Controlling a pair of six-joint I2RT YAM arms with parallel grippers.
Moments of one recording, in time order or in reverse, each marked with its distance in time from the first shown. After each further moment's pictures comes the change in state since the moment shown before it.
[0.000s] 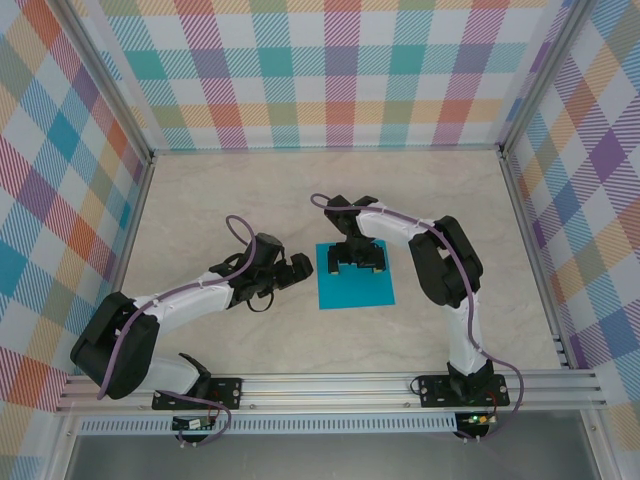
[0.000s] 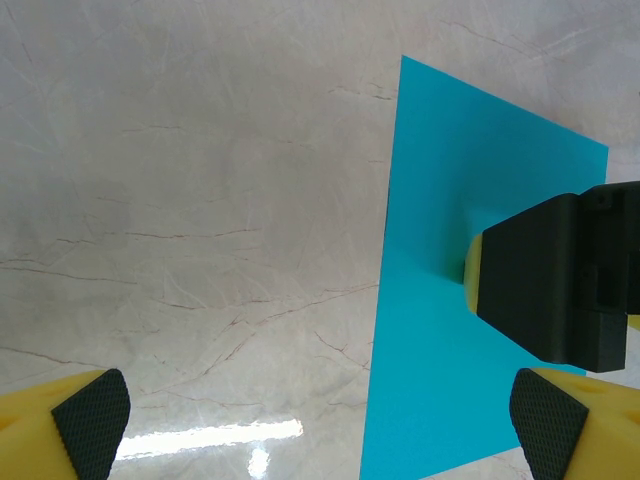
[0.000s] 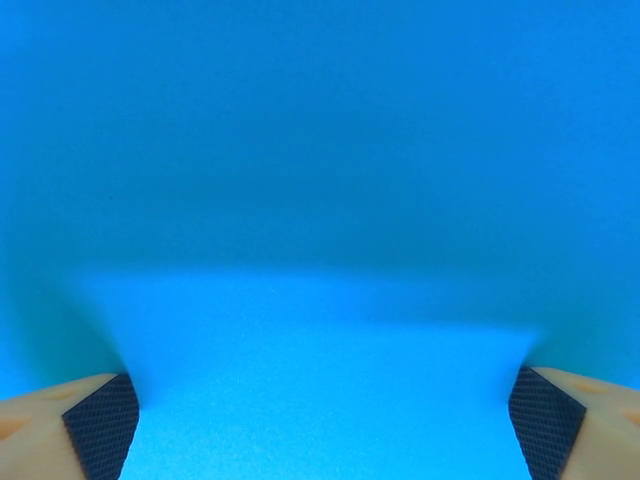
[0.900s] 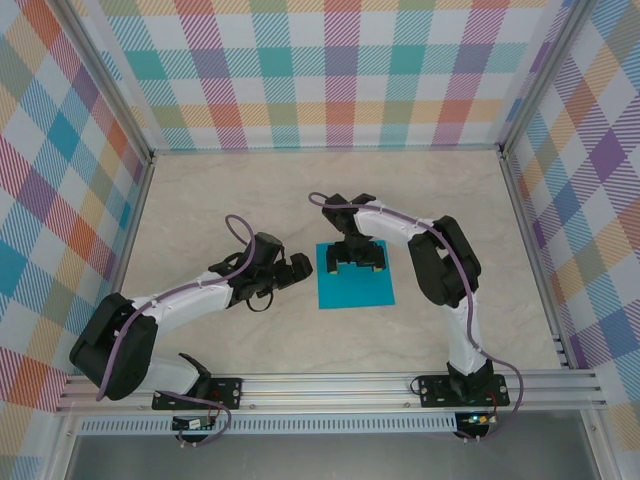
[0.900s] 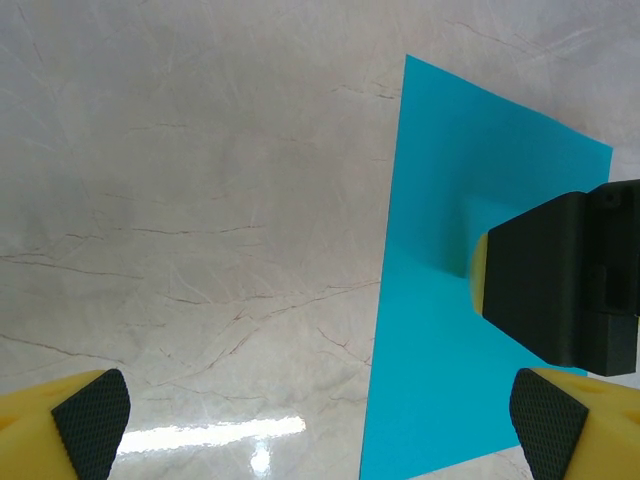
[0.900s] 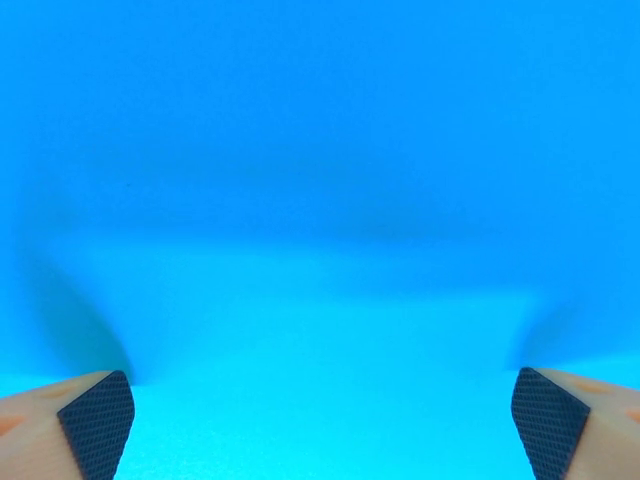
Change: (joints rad) left arm 0.000 -0.007 0.011 -0.027 -0.003 0.000; right arm 0.011 0.002 0.043 -0.050 0.011 0.001
